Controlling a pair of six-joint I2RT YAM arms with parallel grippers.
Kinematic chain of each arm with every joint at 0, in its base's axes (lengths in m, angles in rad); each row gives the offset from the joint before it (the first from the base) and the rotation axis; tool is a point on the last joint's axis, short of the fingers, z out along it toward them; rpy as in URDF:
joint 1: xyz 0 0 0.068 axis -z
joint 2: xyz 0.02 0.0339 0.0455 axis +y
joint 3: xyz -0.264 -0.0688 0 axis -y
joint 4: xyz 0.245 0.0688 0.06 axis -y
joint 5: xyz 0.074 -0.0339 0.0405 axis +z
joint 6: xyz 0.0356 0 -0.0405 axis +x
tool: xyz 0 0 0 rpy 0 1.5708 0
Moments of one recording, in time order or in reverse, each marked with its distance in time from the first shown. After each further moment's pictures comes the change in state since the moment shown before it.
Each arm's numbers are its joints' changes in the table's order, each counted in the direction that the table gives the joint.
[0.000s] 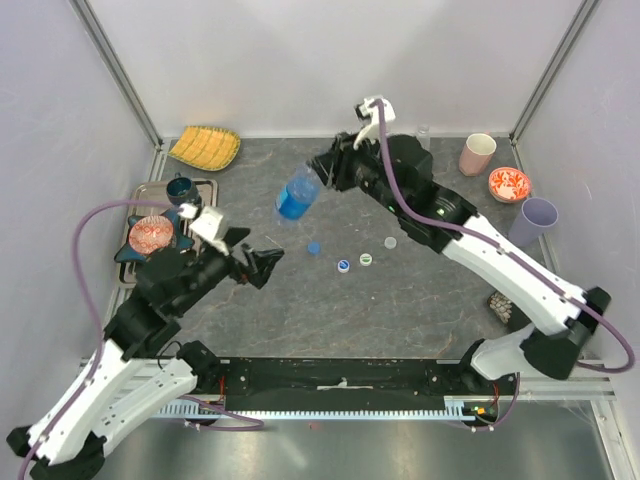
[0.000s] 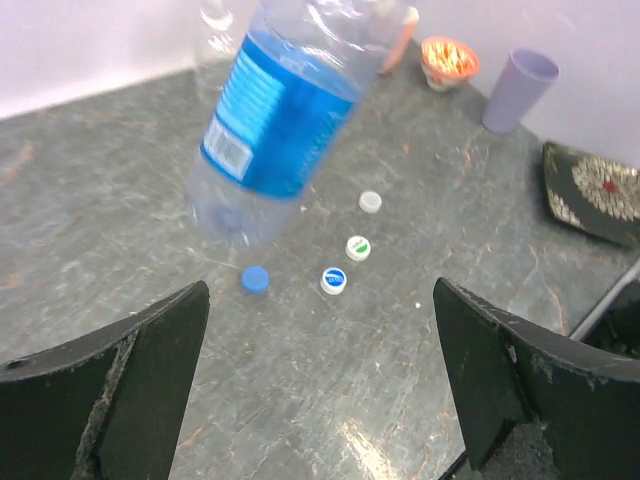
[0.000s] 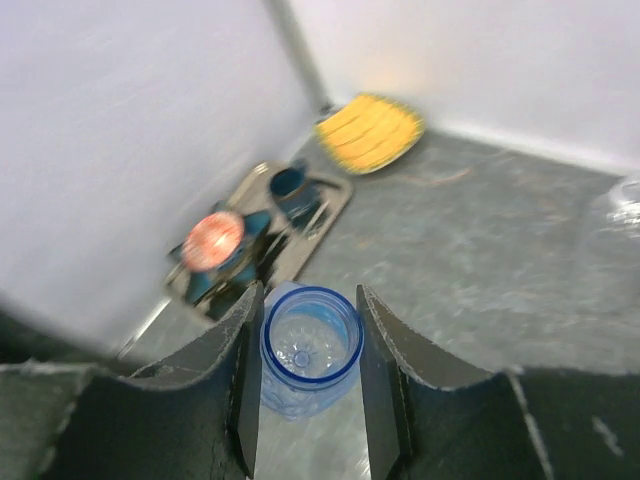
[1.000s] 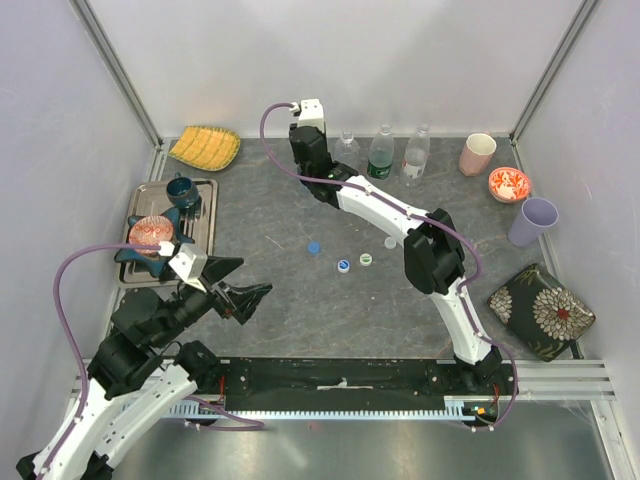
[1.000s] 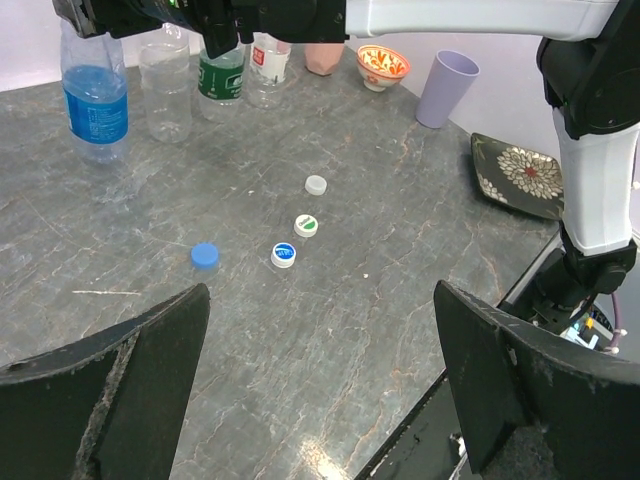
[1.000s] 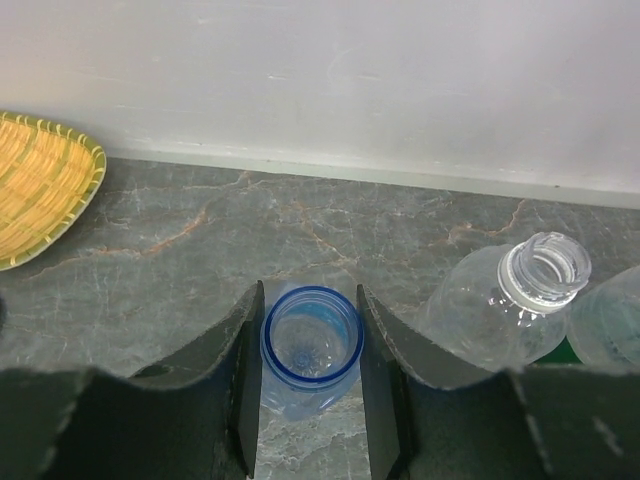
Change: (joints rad) left arm 0.000 -0.356 -0.135 -0.116 -0.087 -0.072; right arm 0.074 0.905 0.563 0.198 -0.583 -0.249
